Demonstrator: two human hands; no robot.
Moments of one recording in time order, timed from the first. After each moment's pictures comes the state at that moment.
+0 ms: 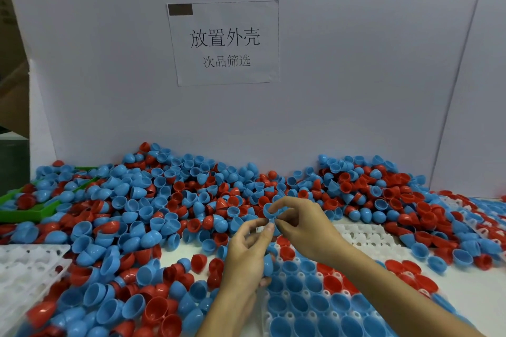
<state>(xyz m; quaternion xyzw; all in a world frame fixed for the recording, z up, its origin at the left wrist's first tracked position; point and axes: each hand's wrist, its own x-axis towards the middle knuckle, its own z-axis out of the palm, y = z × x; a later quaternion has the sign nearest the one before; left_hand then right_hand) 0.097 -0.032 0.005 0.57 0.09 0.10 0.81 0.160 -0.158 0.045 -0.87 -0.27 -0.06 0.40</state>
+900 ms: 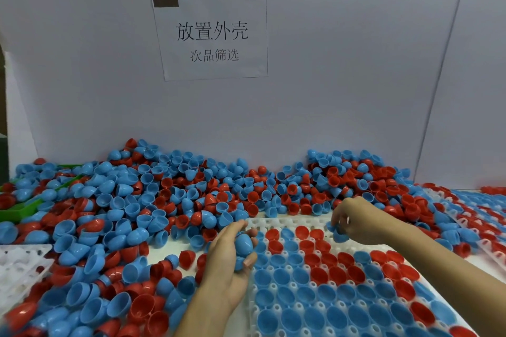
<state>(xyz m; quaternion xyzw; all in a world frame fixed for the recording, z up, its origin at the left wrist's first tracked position) 0.098 -0.026 0.007 0.36 0.16 0.04 0.92 0.218 -0.275 0.045 -0.98 -0.19 0.01 0.06</state>
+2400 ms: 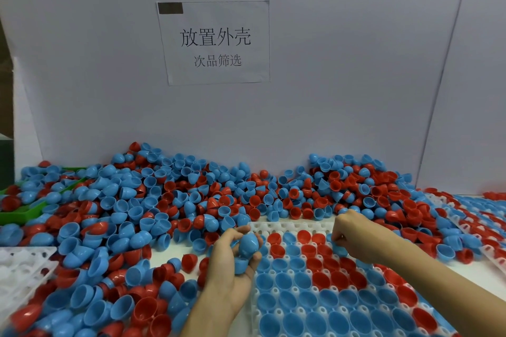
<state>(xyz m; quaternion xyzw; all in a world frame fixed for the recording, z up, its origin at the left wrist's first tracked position) 0.092 -0.027 0.012 0.31 0.18 0.03 0.93 0.216 -0.269 0.023 -0.97 -0.23 -0.01 -0.05</state>
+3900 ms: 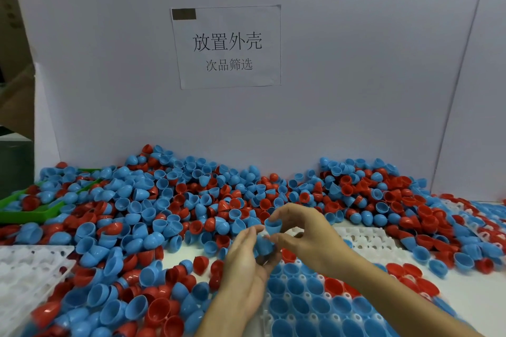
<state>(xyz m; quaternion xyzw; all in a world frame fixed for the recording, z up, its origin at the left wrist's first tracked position) 0.093 -0.033 0.014 0.34 0.15 0.06 0.93 0.144 -0.164 0.047 -0.85 -0.30 -0.04 0.43</state>
